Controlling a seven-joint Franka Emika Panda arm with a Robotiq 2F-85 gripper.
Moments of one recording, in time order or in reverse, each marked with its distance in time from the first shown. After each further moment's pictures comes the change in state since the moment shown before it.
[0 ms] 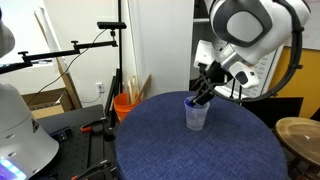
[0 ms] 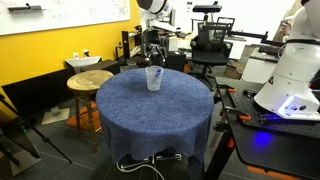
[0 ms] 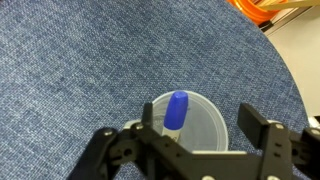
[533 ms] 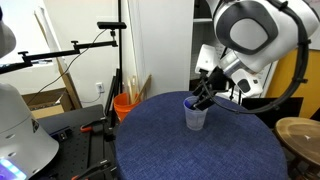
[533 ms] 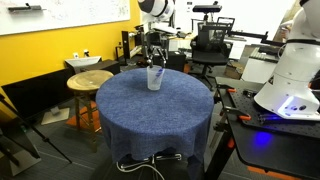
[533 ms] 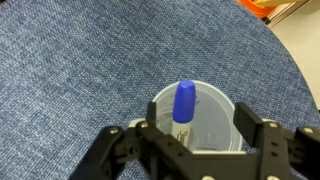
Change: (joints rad) arm -0.030 0.024 0.000 0.003 0.011 0.000 0.004
